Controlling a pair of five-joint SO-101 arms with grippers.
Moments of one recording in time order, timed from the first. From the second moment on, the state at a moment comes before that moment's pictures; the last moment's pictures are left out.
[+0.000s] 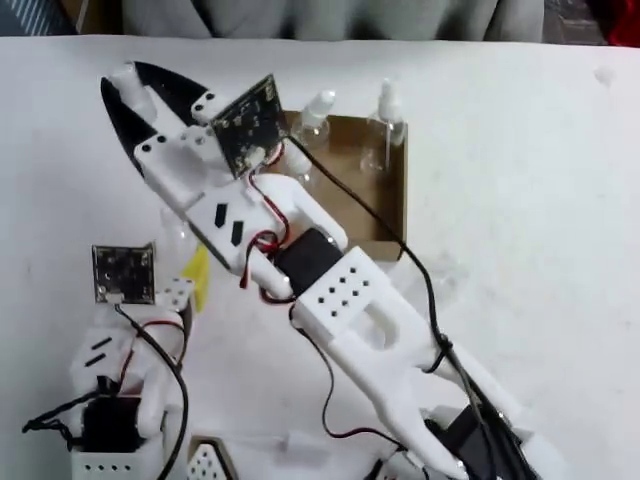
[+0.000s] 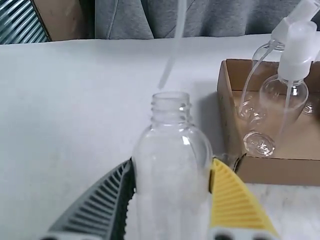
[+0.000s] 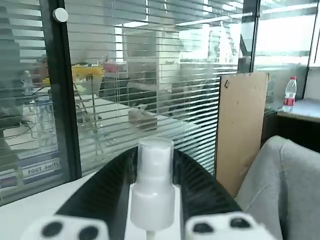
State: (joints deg) left arm -5.9 -104.0 83.7 55.8 -0.2; right arm -47.6 -15.3 13.2 -1.5 -0.6
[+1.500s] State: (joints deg) left arm -5.9 -104.0 83.7 55.8 -0.2; right arm -48.3 -17.2 13.1 3.0 1.0
